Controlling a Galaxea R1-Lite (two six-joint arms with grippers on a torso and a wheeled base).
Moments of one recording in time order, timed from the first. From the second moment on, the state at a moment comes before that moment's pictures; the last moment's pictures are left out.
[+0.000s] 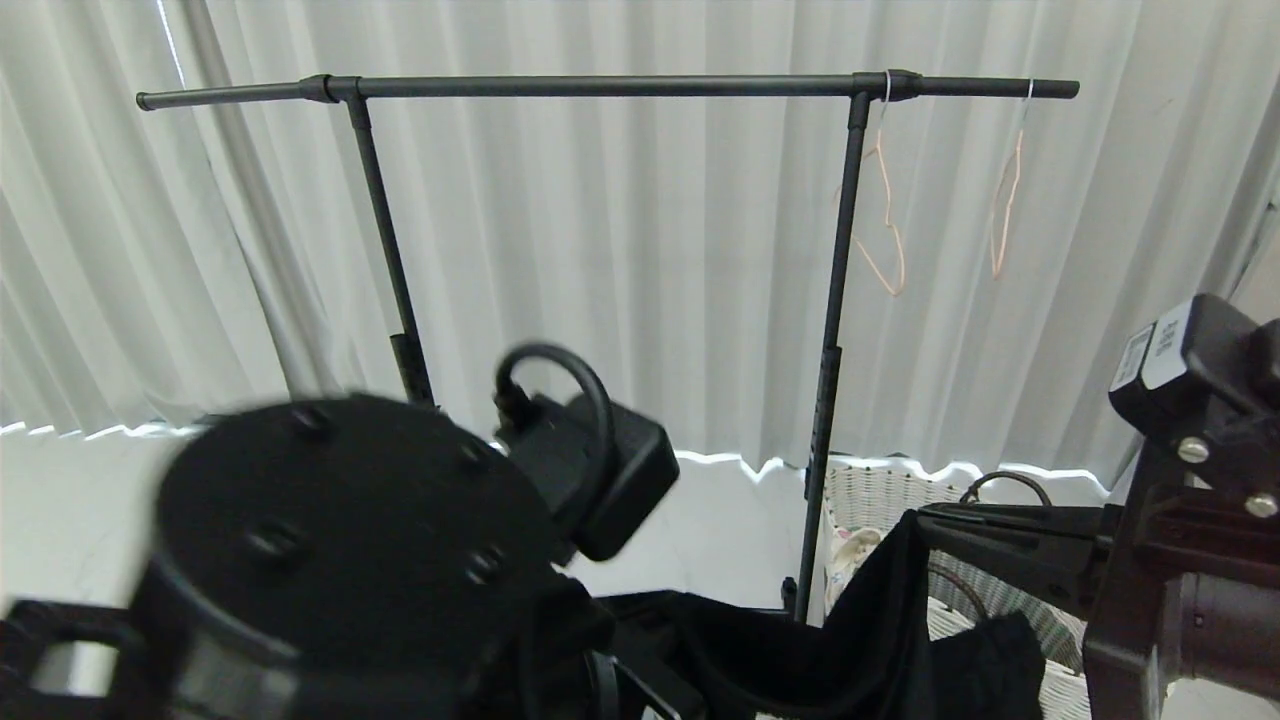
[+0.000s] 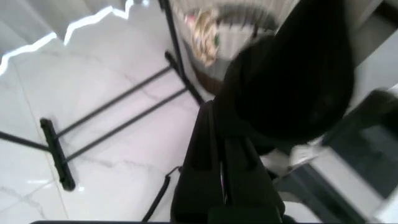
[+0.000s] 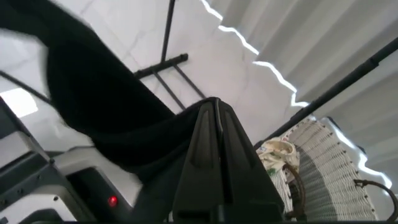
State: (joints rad) left arm -1.12 1.45 -0.97 0.13 0.32 -0.23; right arm 1.12 1.23 -0.89 0.04 -0.29 -0.04
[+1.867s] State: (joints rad) left arm -1.11 1.44 -1.56 0.25 0.47 0.15; right arm 0.93 1.18 -1.55 0.63 -0.11 -0.21
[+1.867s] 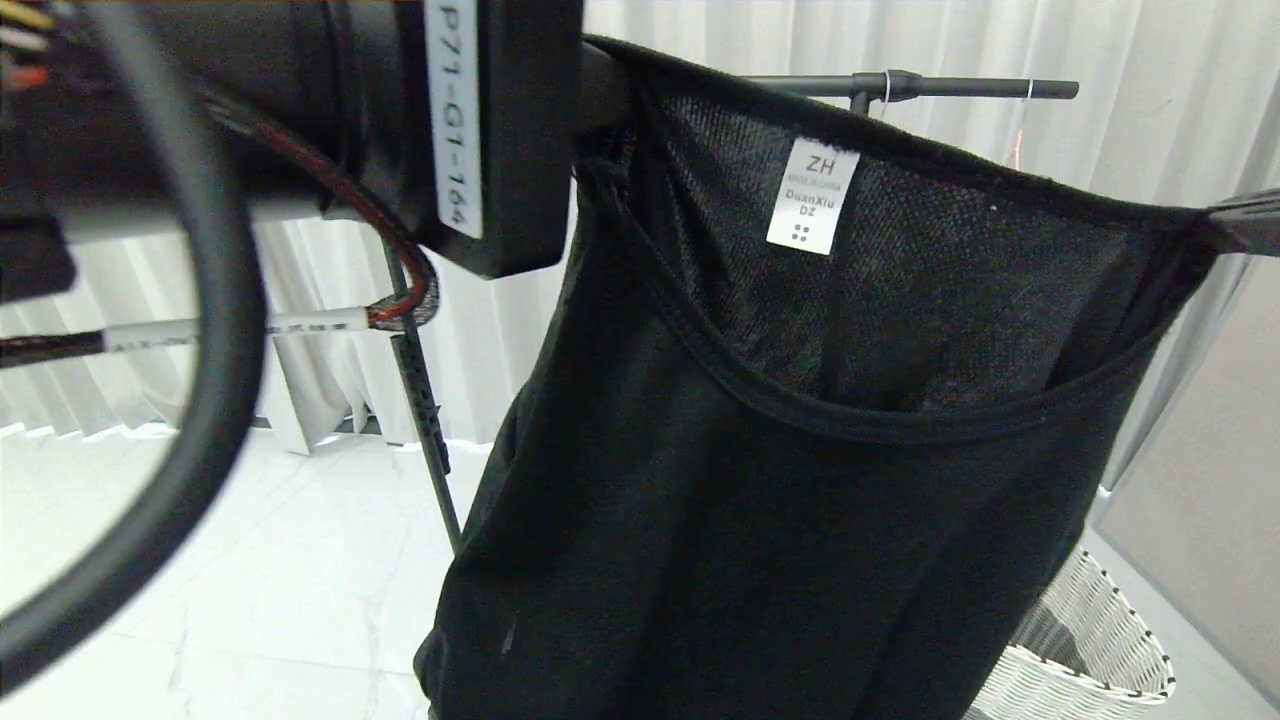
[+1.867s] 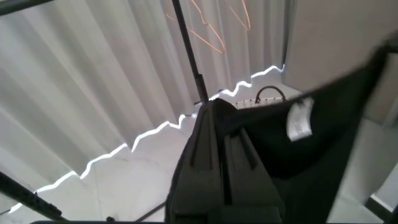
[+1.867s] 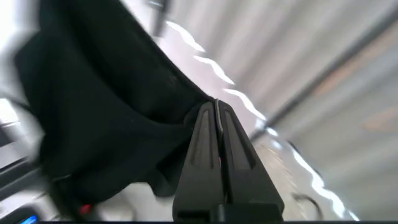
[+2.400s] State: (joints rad) left arm -1.10 1.49 -1.56 0.23 0.46 0.15; right arm 0.97 1.14 -1.57 0.64 0.13 -0.21
